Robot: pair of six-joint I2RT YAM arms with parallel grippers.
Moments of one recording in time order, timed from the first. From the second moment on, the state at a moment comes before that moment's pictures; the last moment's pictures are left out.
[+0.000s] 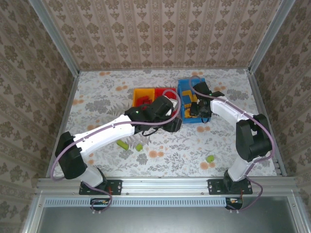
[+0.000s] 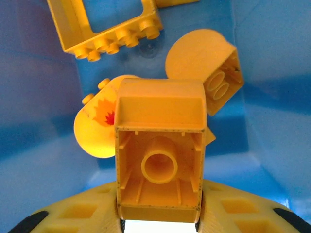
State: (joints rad) left arm -1.03 1.55 1.34 -0.62 0.02 -0.45; right arm 0.29 1.71 1.22 -0.71 0.04 0.45
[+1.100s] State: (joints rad) left arm -1.34 2.07 1.65 -0.67 0.23 0.00; right arm 0.17 0.86 1.15 -1.14 0.20 0.61
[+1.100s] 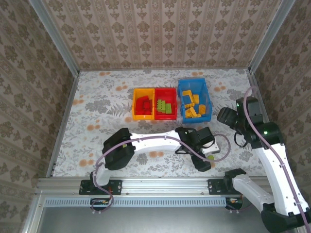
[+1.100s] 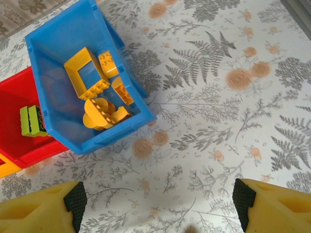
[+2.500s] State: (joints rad) left arm -1.26 2.11 1.73 -0.64 0.07 -0.17; right arm 0.14 0.93 1.23 -1.16 0.14 0.52
